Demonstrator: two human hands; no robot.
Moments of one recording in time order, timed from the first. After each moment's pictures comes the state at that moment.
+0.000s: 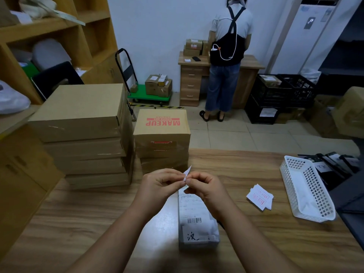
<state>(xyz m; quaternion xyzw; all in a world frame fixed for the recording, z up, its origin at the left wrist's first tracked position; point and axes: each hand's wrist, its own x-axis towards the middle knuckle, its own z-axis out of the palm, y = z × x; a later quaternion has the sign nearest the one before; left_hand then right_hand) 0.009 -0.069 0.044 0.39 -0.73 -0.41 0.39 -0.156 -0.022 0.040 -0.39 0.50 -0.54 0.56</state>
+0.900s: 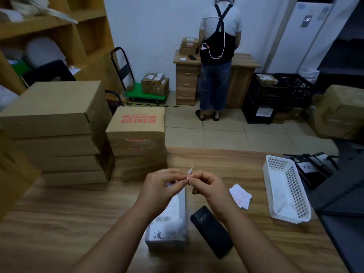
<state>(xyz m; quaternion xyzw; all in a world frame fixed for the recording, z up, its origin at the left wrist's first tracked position) -0.093 -0.035 0.043 0.38 -0.76 -0.36 0.37 -0.256 0.016 0.040 -0.44 0.55 -0.52 0.49</state>
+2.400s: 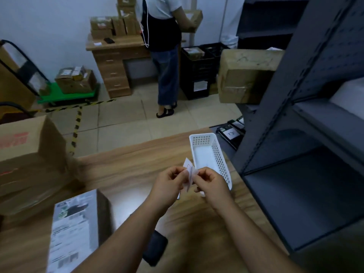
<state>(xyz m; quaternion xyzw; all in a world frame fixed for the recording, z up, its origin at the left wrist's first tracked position) -0.365 0.007 0.002 0.40 -0.62 -0.65 0.18 -0.481 0.095 -0.018 -0.26 0.72 -0.54 0.36</state>
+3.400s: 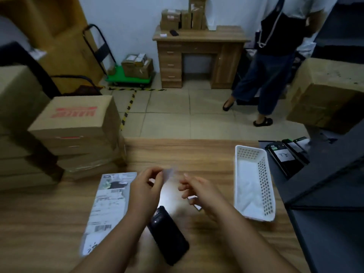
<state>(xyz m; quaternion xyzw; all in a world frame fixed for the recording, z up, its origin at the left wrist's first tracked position) -0.265 -0.036 -0.024 0.55 -0.66 -0.33 0.40 -0.427 0.005 -0.027 -0.27 0.63 -0.41 0.60</state>
